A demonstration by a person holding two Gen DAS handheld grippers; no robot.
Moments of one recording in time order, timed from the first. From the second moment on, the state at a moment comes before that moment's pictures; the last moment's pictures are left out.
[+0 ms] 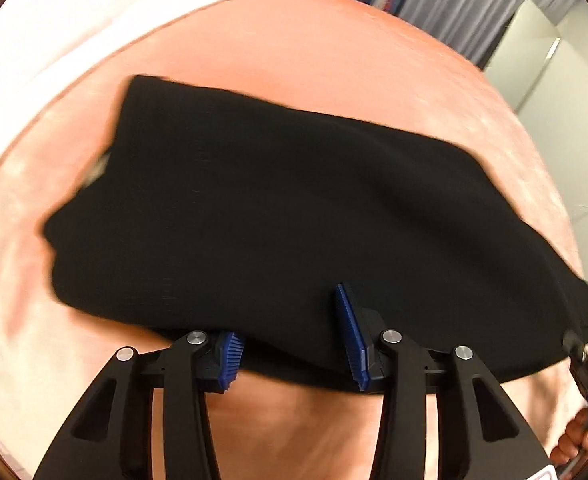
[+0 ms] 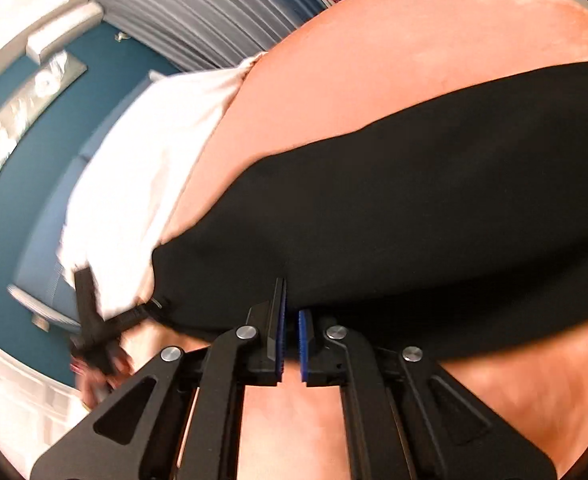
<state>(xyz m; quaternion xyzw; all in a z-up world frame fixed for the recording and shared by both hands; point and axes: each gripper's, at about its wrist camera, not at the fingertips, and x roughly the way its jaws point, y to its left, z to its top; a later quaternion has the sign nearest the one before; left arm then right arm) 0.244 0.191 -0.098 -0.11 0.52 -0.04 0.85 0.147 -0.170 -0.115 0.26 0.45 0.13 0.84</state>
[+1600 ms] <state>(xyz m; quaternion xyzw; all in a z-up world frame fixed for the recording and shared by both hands) 0.130 0.171 0.003 -0.05 0.40 -0.06 0.91 0.105 -0.268 -0.087 0.25 0.37 -0.03 0.89</state>
